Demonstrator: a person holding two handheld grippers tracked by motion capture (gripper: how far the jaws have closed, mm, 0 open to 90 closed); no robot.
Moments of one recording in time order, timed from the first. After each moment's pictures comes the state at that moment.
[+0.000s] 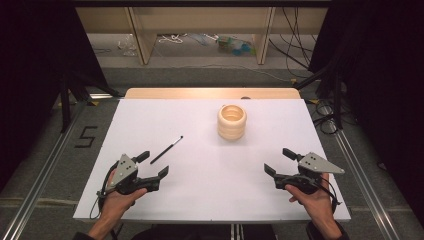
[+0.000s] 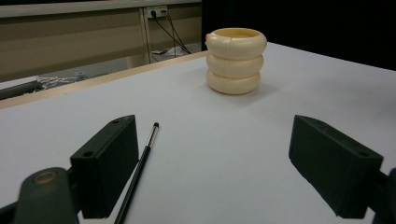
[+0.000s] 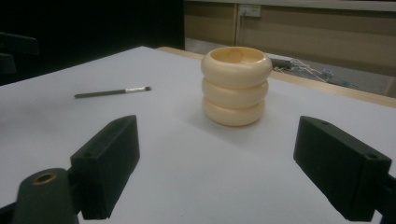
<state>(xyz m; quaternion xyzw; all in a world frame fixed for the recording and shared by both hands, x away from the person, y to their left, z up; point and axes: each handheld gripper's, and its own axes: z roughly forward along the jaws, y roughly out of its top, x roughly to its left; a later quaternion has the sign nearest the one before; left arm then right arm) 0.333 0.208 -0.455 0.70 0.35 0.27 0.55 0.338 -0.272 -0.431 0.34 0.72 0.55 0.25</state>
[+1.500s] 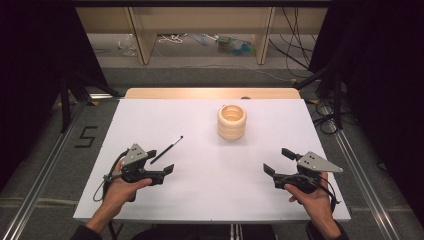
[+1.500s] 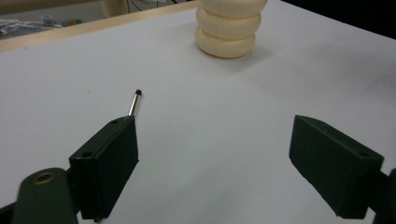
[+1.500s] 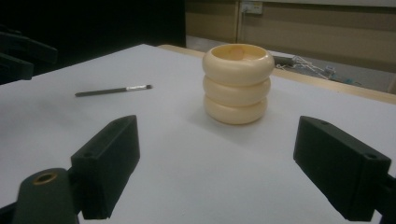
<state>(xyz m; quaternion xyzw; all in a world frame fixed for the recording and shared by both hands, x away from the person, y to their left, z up) 0.364 0.195 -0.443 0.77 0.38 0.18 0.48 0.340 -0.270 -0.432 0.35 0.72 0.55 0.25</state>
